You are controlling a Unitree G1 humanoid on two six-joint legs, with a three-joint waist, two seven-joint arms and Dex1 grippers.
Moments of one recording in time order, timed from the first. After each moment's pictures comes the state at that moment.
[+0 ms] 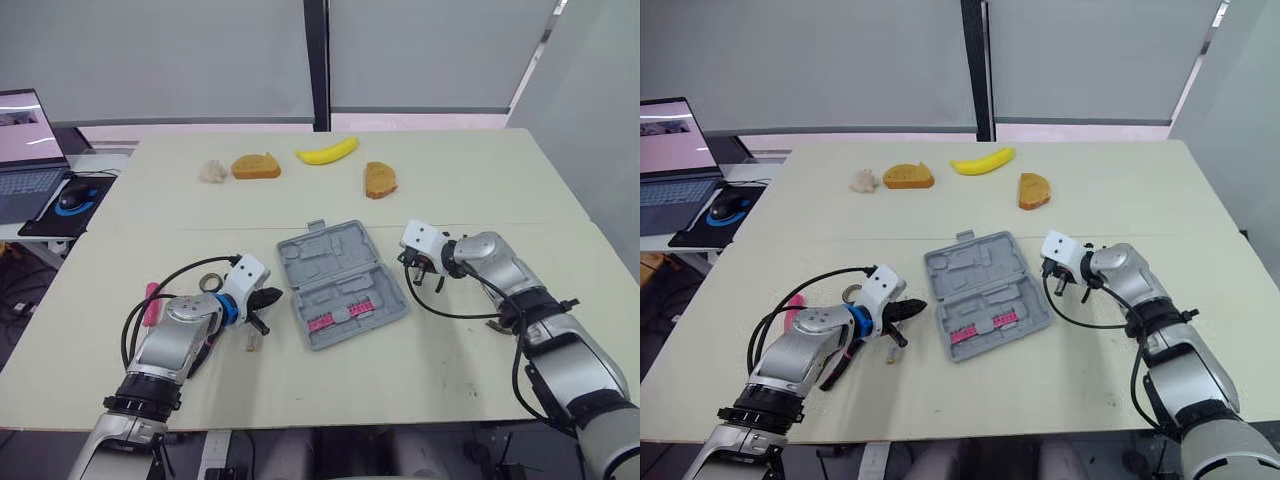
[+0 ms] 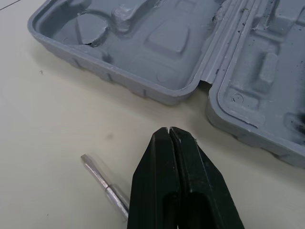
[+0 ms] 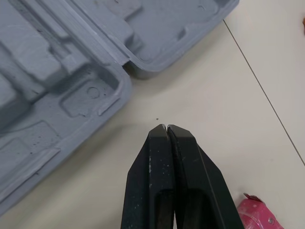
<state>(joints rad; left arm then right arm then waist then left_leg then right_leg) -0.34 0.55 -0.13 0.19 -0.15 0.45 -0.74 -0.88 -0.45 0.37 0.81 -0.18 0.11 0.85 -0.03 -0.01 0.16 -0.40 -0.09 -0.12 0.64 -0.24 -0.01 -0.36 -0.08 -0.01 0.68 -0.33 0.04</state>
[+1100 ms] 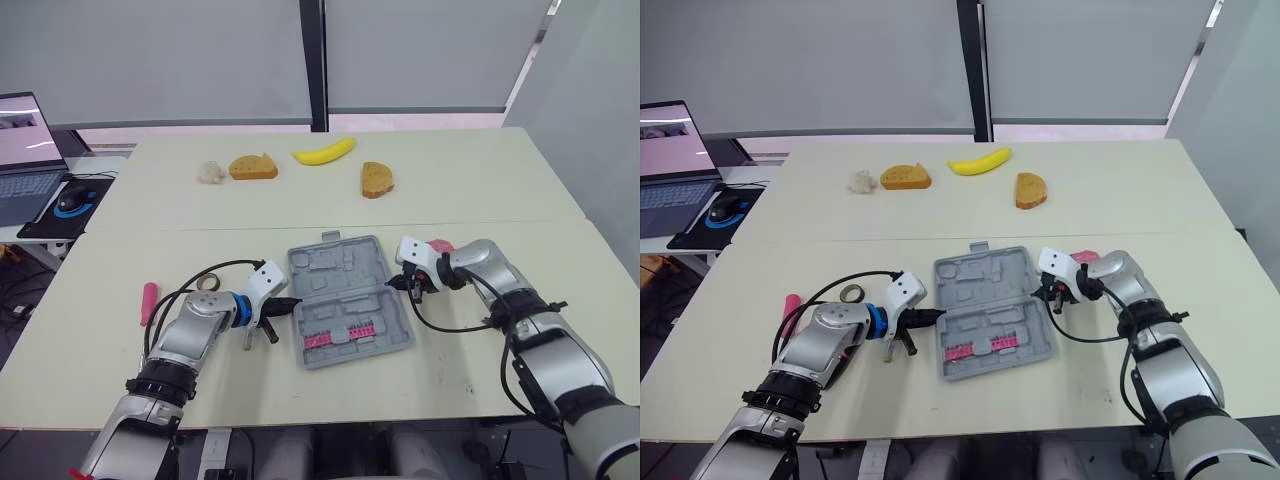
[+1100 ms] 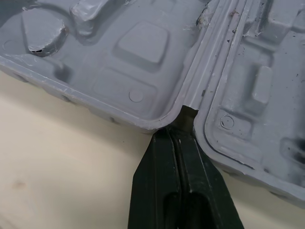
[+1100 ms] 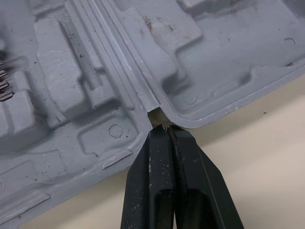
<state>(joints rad) -0.43 0.52 -0.21 0.33 -0.07 0.36 -0.96 -0.80 -0.44 0.31 0.77 -0.17 0.12 1.17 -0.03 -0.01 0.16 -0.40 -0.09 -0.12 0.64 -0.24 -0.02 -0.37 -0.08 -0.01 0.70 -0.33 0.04</state>
